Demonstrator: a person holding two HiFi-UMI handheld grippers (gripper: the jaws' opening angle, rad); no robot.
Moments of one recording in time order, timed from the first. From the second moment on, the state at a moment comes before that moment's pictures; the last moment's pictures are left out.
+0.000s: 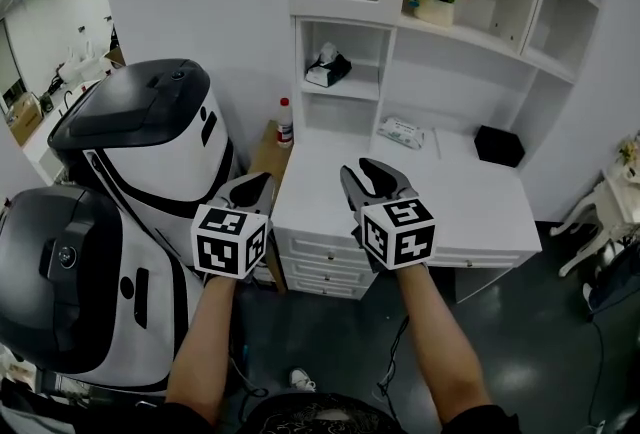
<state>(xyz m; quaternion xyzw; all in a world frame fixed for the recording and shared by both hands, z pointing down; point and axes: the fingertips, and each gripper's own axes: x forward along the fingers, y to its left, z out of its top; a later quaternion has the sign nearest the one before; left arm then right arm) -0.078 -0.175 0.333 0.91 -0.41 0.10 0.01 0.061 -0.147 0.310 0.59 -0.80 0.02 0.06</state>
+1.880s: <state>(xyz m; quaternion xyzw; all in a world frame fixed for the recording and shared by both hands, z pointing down) 0.003 -0.465 0.332 0.89 -0.45 0.10 0.00 0.146 -0.474 0.306 0.55 -0.83 0.01 0.07</state>
